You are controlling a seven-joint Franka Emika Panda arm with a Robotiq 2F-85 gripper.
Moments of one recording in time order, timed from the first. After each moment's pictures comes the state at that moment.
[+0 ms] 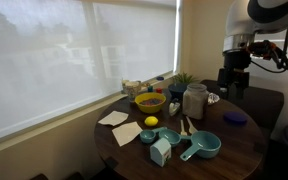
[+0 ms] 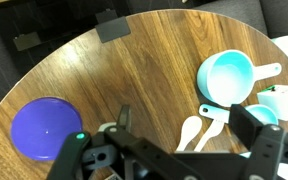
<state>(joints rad) 0.02 -0.40 0.01 -2.25 0.31 1.71 0.29</state>
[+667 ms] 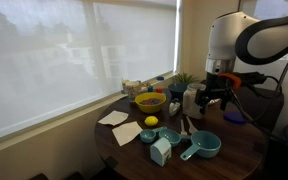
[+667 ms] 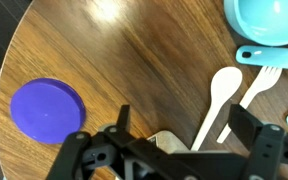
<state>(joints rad) 0.00 -0.29 0.22 -2.31 0.02 2.05 0.82</state>
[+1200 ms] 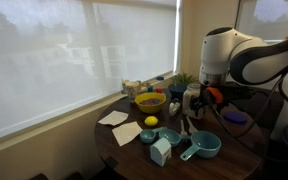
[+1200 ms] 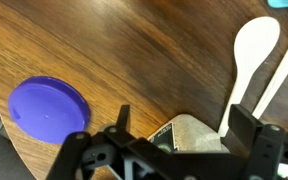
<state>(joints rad) 0.00 -0.20 0.24 -2.32 -0.20 2.15 1.17</state>
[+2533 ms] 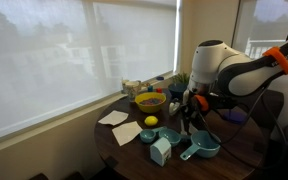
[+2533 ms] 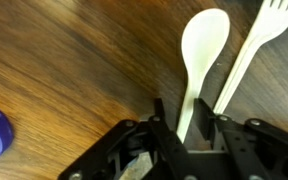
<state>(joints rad) 0.04 -0.06 0.22 -2.29 -0.21 2.36 1.18</state>
